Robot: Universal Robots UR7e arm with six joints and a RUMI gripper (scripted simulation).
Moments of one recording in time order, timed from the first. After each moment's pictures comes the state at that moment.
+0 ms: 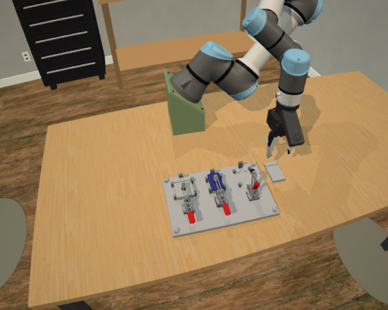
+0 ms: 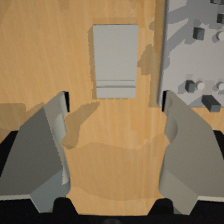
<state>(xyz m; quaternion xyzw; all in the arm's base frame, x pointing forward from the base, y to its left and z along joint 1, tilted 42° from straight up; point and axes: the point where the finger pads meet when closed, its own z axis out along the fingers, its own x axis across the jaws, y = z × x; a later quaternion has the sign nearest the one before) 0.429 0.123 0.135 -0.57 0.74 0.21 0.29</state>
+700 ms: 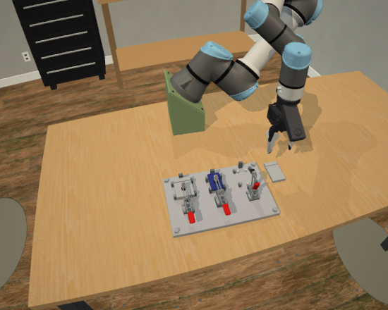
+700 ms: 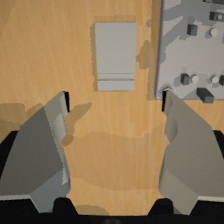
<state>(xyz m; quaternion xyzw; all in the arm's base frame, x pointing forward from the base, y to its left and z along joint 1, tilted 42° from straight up) 0.425 0.111 0.150 -0.57 0.74 0.21 0.29</state>
